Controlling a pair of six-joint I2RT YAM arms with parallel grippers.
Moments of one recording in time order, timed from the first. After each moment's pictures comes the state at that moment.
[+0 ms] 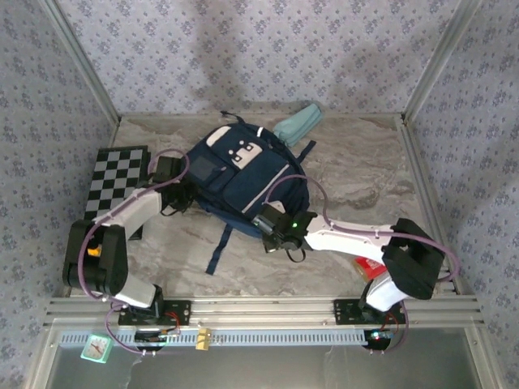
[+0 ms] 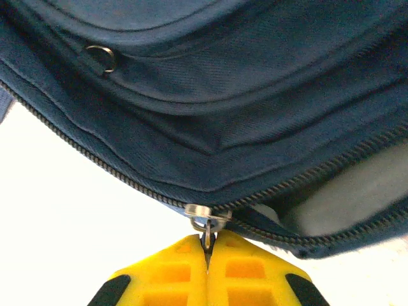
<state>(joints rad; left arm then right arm) -0.21 1.49 0.88 -0.35 0.16 -1.04 1.02 1.55 0.96 -0.56 0.21 0.64</state>
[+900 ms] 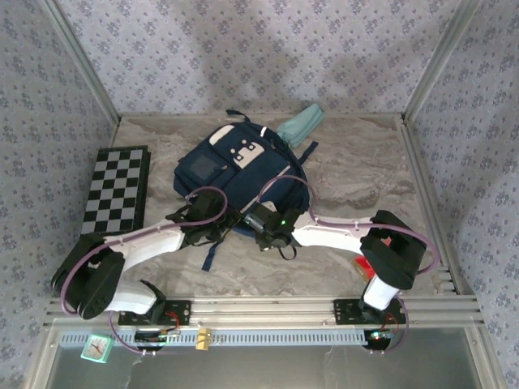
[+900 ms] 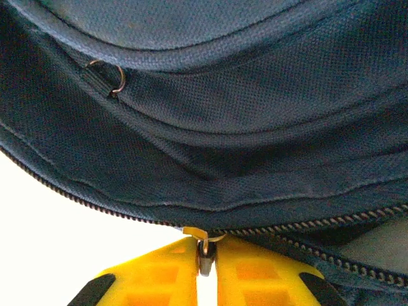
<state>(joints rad) -0.68 1.37 0.62 -0.15 0.08 -1.43 1.02 1.66 1.01 -0.52 0.21 0.63</state>
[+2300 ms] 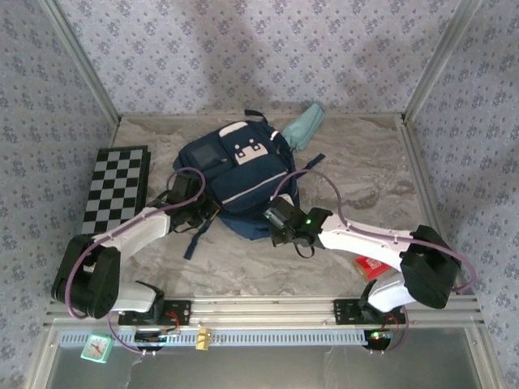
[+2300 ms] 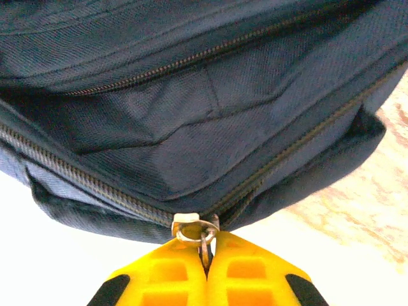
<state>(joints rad) -0.39 1.35 0.72 -0.30 0.20 -1.19 0.97 1.42 0.91 -0.55 0.21 0.56</state>
